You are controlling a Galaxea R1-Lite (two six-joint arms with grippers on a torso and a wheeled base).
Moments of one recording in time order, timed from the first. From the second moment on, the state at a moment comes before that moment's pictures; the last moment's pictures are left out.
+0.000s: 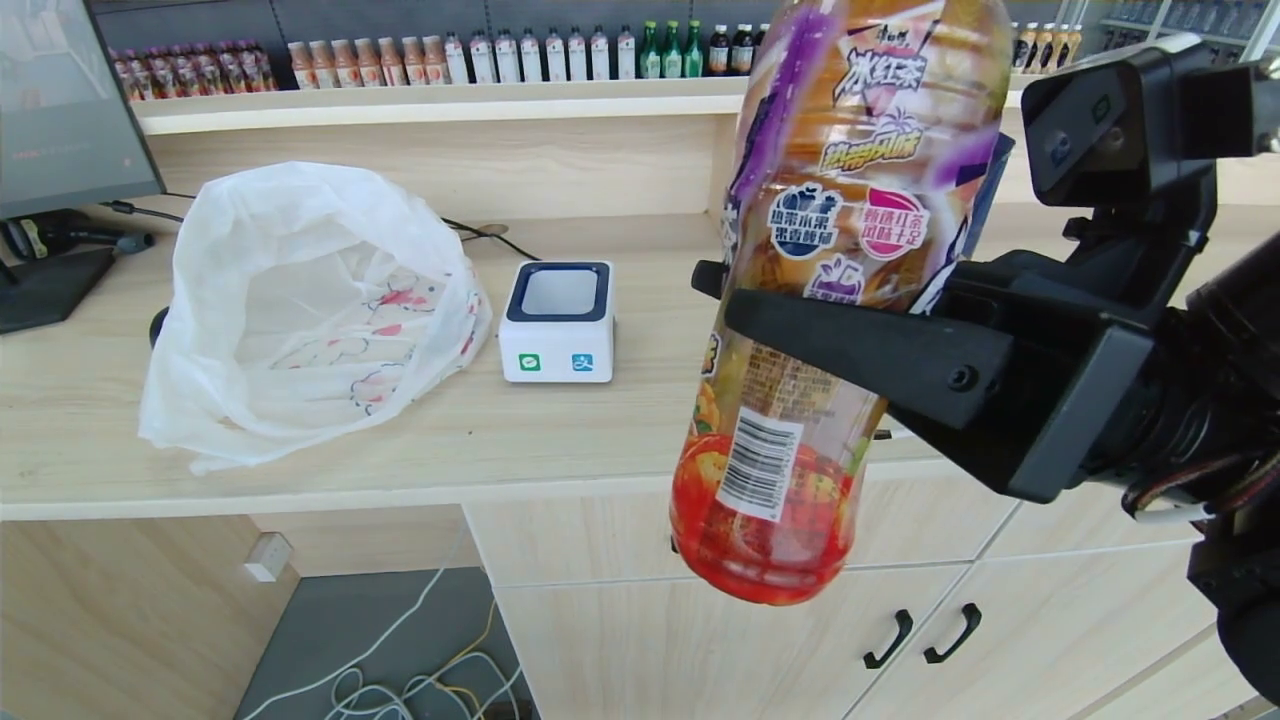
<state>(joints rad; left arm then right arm) 0.00 0.00 0.00 0.00 0.00 -0.01 0.71 1.61 -0.81 -1.28 0.80 0.52</state>
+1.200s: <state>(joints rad) 0.00 0.00 0.00 0.00 0.00 -0.01 0.69 1.61 -0.57 -1.54 0.42 0.21</state>
